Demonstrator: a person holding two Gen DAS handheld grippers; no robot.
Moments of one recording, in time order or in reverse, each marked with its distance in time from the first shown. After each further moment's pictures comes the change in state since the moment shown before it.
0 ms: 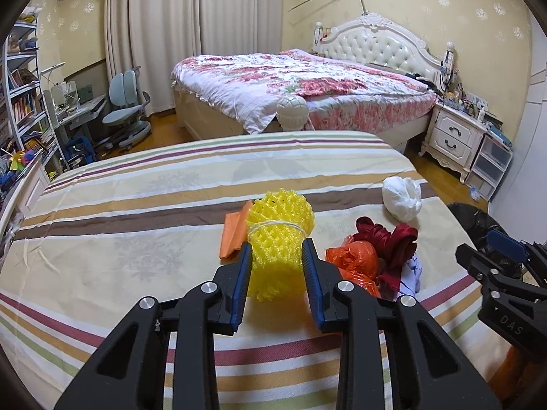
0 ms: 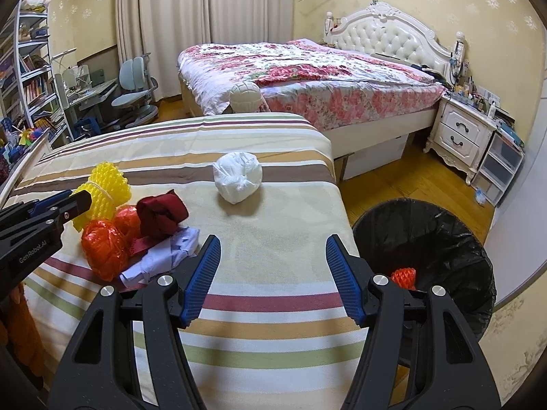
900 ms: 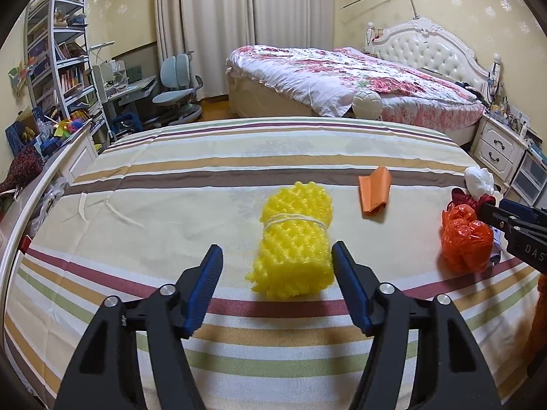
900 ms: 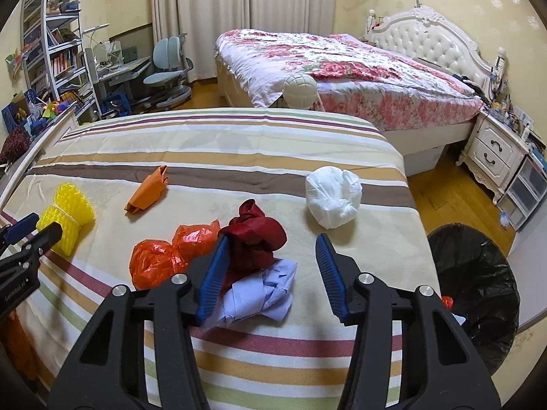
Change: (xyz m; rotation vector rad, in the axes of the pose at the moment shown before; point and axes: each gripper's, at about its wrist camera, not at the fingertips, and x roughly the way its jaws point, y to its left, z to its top) left arm -0.012 0.087 -0.035 -0.104 0.034 0.172; right arm 0.030 0.064 0.018 -0.109 0.065 0.109
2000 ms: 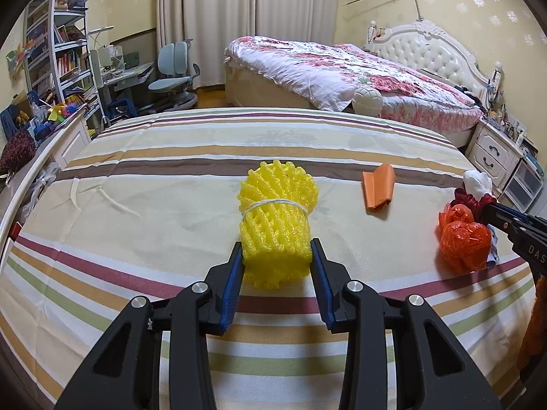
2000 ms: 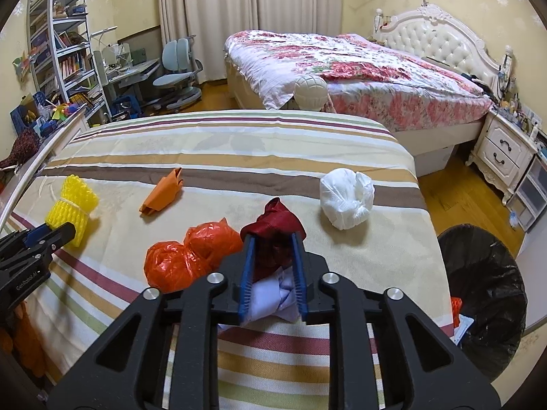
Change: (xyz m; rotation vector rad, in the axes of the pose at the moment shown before) left arm 0.003 0.013 -0.003 -0.043 0.038 -0.039; right arm -0.008 0.004 0.001 0.013 -0.011 0.034
